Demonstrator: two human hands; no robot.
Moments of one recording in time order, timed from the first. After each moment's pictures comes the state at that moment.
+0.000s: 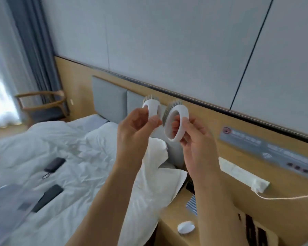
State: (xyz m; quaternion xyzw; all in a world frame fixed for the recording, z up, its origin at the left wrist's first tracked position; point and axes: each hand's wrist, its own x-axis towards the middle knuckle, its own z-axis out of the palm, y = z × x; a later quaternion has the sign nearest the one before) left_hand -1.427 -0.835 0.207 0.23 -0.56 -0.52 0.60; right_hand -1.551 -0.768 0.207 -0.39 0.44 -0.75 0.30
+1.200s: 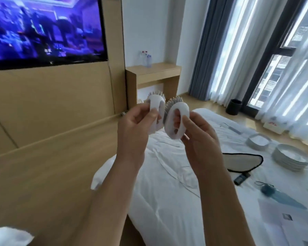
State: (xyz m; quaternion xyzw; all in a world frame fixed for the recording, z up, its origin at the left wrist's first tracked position) left_hand -0.728 -0.521 0.184 0.59 -0.14 0.05 0.79; right_hand -0.779 -0.657 0.172 -0.56 0.00 -0.21 0.80
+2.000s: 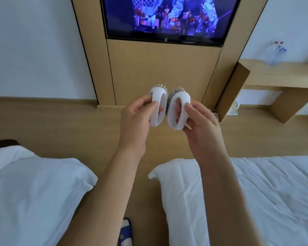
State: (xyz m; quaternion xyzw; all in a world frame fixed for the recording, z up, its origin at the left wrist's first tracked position) left_hand -0.539 -0.341 0.136 0.61 0.11 0.24 0.75; right_hand -0.489 -0.484 0.129 -0.58 -0.16 0.09 0.79
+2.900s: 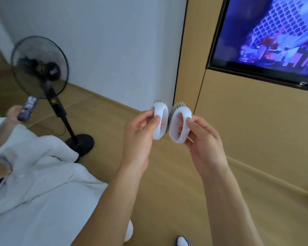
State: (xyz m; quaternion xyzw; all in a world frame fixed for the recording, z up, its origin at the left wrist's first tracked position) left_hand -0.299 0.036 0.119 0.55 0.27 0.46 0.64; right_hand -0.179 -0.054 0.113 -0.51 -0.29 0.33 0.74
